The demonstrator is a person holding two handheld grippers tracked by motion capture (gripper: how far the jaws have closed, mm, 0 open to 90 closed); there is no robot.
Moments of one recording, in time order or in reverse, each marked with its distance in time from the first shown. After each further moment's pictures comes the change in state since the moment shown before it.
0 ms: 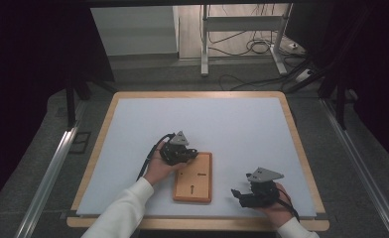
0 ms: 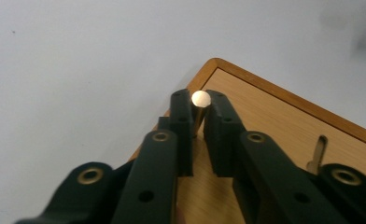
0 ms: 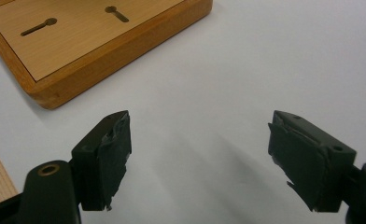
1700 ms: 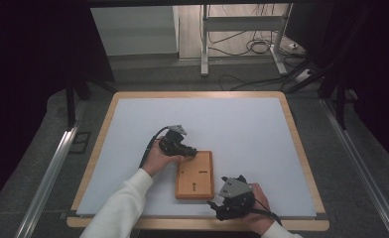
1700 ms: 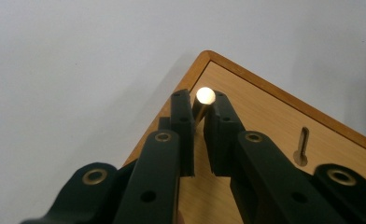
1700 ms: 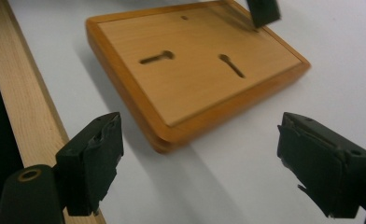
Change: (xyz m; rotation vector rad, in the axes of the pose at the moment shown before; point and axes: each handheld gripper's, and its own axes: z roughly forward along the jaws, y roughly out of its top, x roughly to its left) left arm 0.031 0.011 0.003 0.095 -0.182 -0.150; right arm 0.073 0.033 0.012 -0.030 0.043 -0.279
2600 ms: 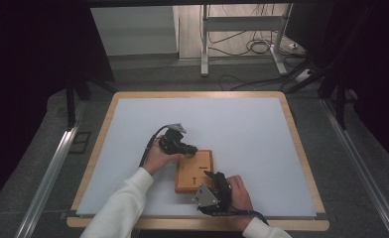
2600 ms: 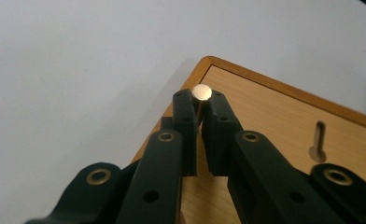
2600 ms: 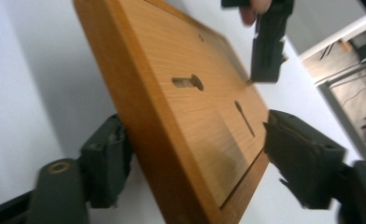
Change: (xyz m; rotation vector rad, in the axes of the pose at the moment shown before) left arm 0.002 0.001 0.000 -0.022 0.025 -0.002; right arm 0.031 0.029 0.038 0.008 -0.239 -0.364
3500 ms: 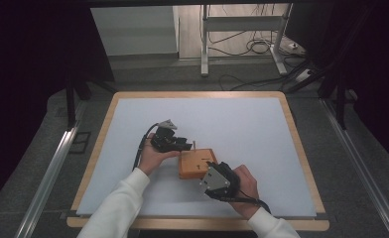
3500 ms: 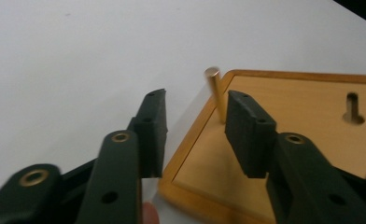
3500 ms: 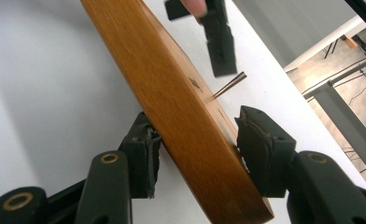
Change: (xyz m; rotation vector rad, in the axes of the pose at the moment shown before) left arm 0.011 -0.015 -0.028 -0.104 0.111 -0.061; right arm -0.045 0.008 -0.011 -0.036 0.020 0.091
